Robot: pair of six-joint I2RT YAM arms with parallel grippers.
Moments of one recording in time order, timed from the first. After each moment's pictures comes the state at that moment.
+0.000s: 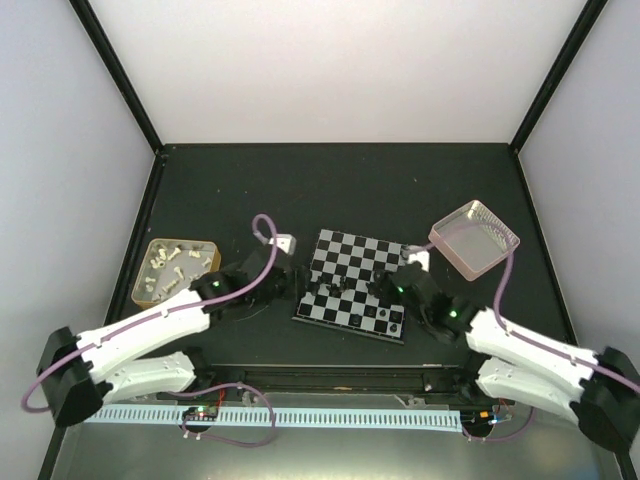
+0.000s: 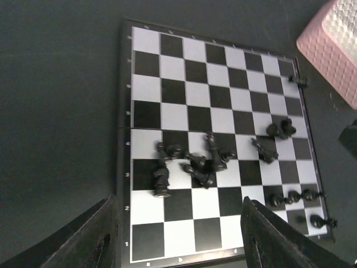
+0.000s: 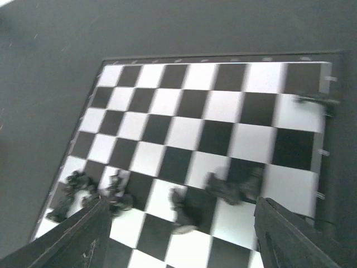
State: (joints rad) left arm -0.92 1.09 0.78 -0.48 -0.18 -0.71; right arm 0.87 0.86 0.42 -0.24 0.40 0.83
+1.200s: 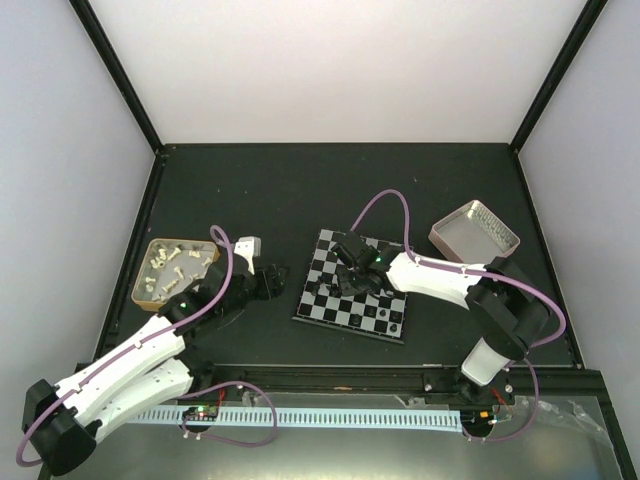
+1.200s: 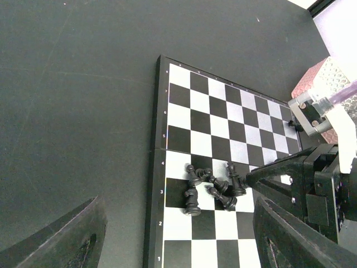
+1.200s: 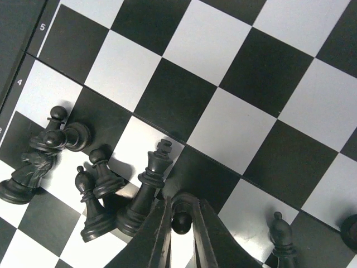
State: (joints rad) left arm -0.69 0.75 0.51 -0.34 -0.08 -0.69; right arm 0.86 1.64 0.97 -0.50 0.09 0.58
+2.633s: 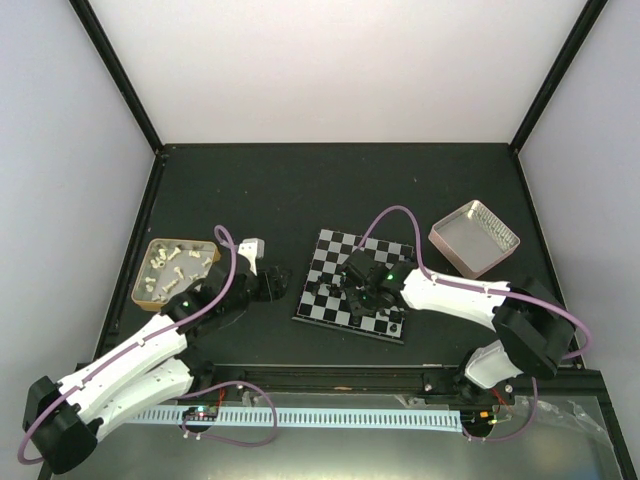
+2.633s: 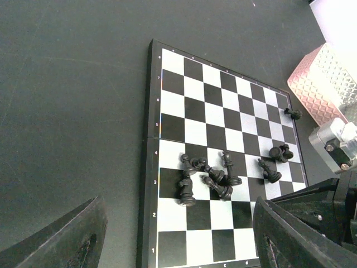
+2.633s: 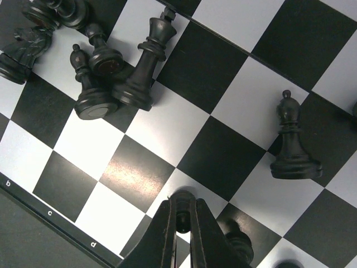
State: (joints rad) left arm -0.68 0.77 0.51 -0.33 -0.03 -0.69; right arm 0.94 1.49 0.84 -0.57 0.04 0.61
